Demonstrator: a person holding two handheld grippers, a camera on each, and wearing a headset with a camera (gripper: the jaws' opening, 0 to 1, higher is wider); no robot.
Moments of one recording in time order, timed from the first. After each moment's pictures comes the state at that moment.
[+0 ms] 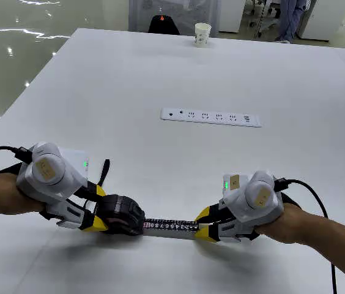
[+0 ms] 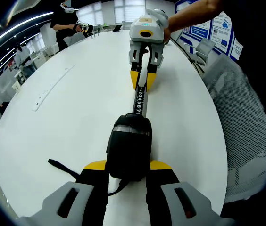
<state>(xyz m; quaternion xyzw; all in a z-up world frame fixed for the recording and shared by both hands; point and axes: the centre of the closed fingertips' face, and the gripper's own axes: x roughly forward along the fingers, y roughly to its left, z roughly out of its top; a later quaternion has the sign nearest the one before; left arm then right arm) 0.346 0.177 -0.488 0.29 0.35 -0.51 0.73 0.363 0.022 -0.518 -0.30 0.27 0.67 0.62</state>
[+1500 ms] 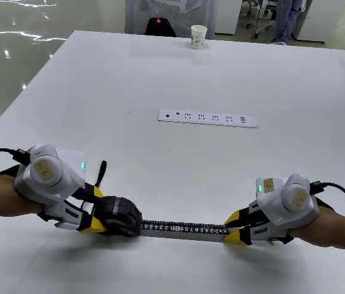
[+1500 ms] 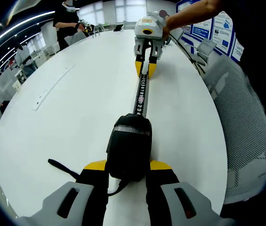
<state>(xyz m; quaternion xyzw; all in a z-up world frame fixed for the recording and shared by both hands) 0.347 0.177 -0.486 0.28 0.36 -0.51 0.73 0.372 -0.040 -0.519 -0.31 0.29 0.66 0.62</state>
